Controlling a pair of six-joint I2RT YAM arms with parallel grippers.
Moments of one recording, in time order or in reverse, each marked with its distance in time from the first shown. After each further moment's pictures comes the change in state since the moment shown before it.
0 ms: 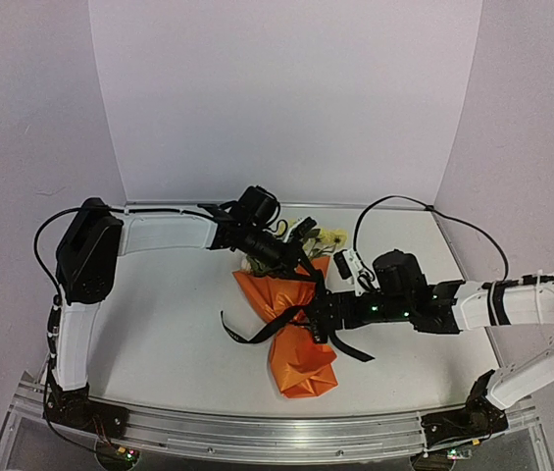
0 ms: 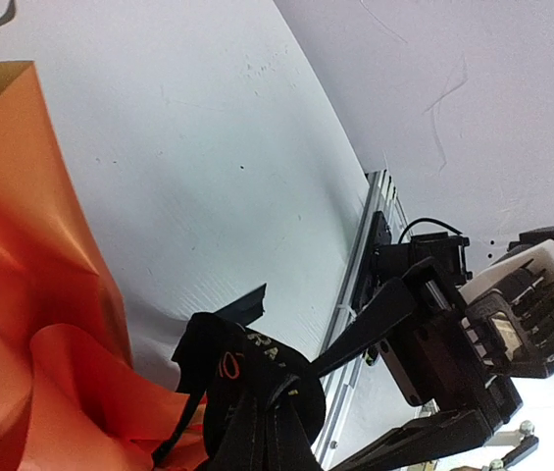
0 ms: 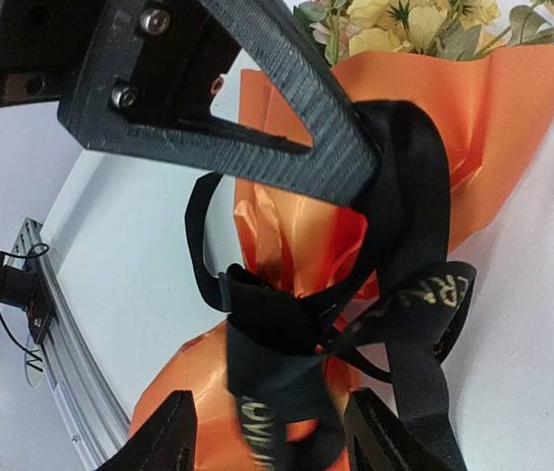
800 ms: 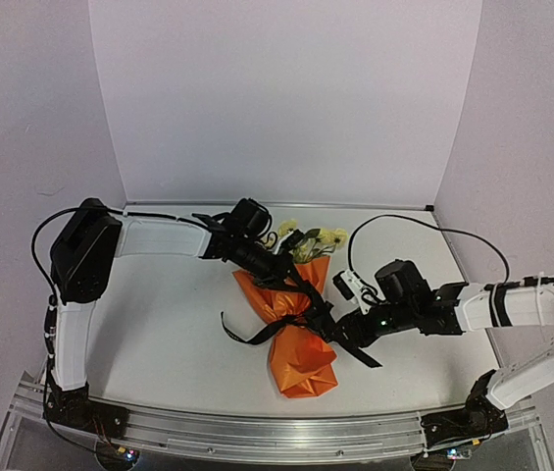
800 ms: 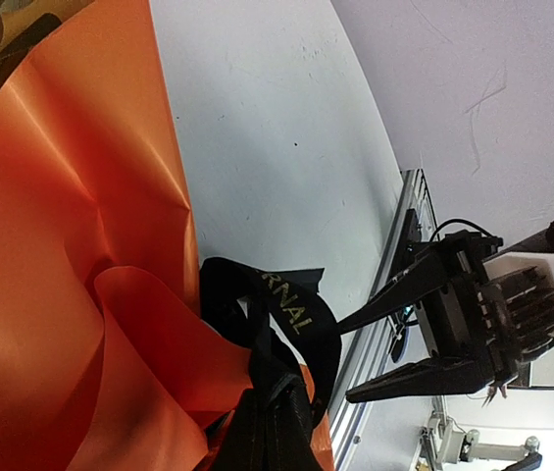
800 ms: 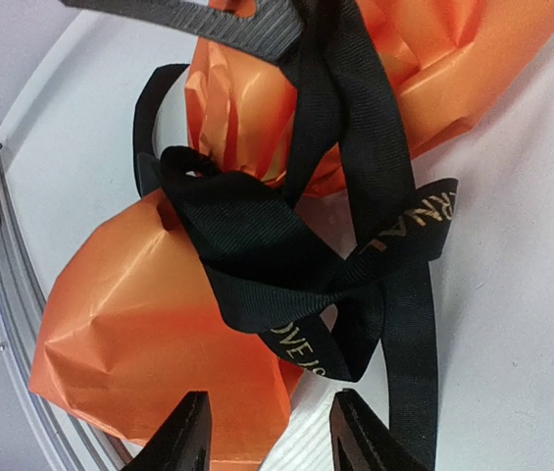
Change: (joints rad) left arm 0.023 -0.030 -0.138 0.042 -0.049 -0.012; right arm -0.040 -0.016 -0.037 -0.181 -0.071 -0.249
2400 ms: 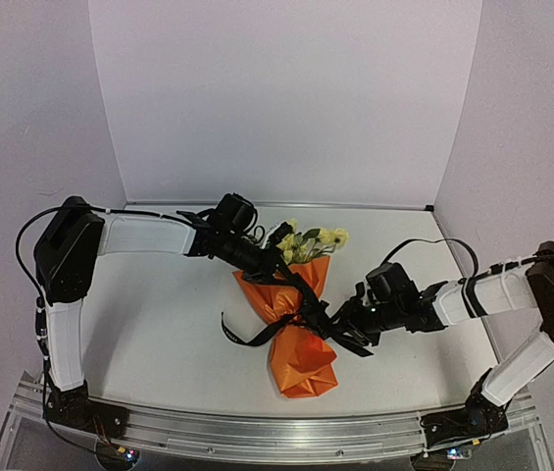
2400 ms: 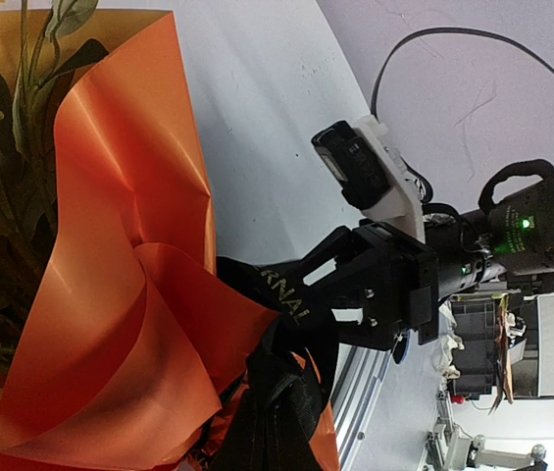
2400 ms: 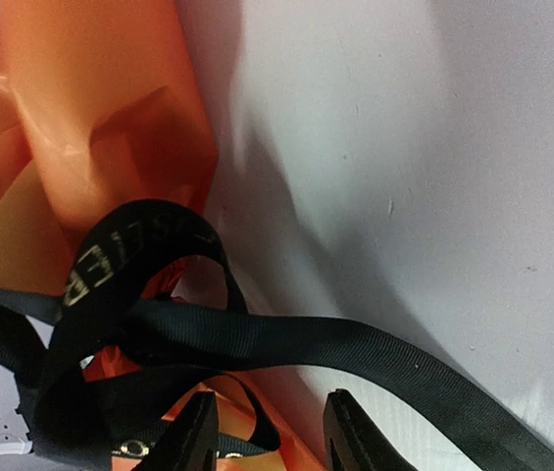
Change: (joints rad) left arm 0.038 -0.094 -0.097 0.041 -0.010 0.017; right arm -0.066 0.204 0.013 0.140 0.010 0.850
